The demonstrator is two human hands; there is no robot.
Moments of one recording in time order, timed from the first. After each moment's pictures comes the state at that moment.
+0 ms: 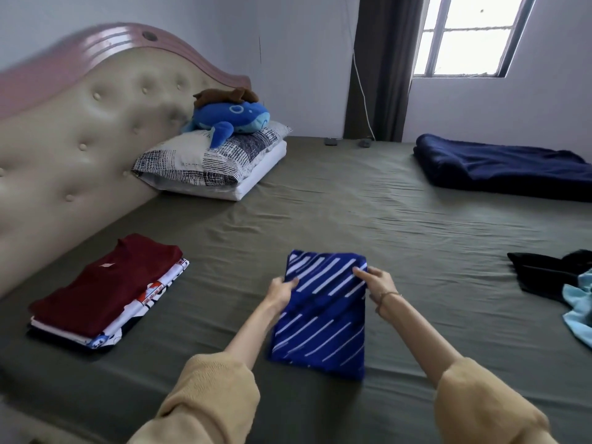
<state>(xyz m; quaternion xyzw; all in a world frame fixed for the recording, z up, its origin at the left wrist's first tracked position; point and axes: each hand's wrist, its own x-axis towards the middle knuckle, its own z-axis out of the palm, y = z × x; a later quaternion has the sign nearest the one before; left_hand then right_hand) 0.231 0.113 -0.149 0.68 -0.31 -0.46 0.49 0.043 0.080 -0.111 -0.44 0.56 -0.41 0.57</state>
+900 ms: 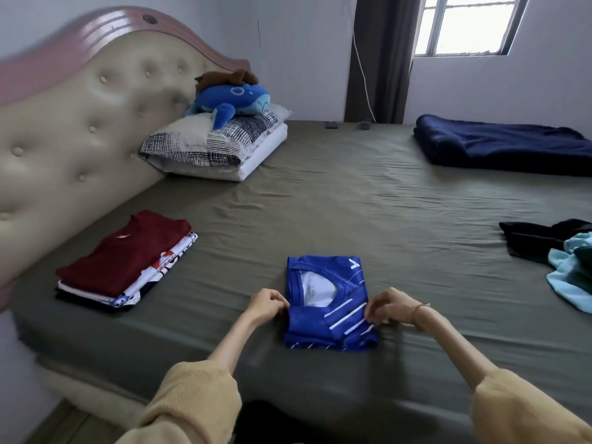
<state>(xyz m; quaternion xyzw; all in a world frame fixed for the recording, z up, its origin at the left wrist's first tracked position) 0.246 0.203 -0.187 0.75 -0.48 -0.37 0.27 -0.032 0.131 -0.165 -0.73 0.52 -0.05 0.43</state>
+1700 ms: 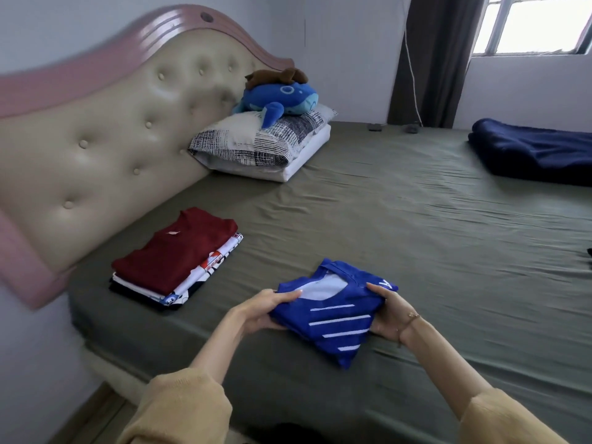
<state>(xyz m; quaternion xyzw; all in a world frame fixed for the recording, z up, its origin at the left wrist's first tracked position) 0.338 0.224 -0.169 0.61 -0.31 -0.62 0.39 0.098 0.134 -0.175 -0.28 0.37 -0.25 0.85</state>
